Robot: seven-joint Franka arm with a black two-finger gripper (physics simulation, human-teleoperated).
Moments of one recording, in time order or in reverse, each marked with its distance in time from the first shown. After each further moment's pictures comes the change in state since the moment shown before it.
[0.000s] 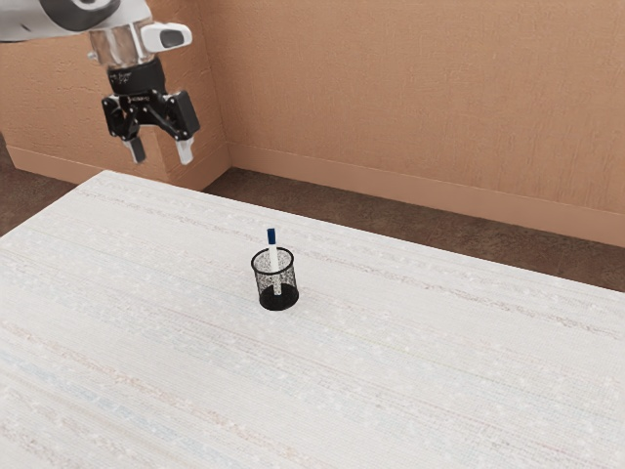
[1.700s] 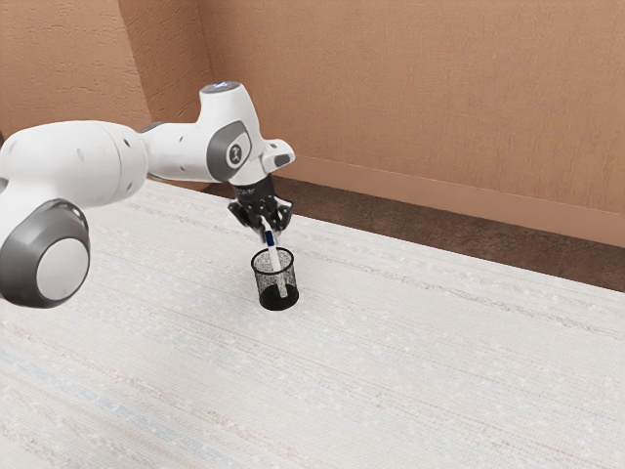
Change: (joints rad) arm -0.146 0.632 0.123 0.155 -0.052 0.634 -0.018
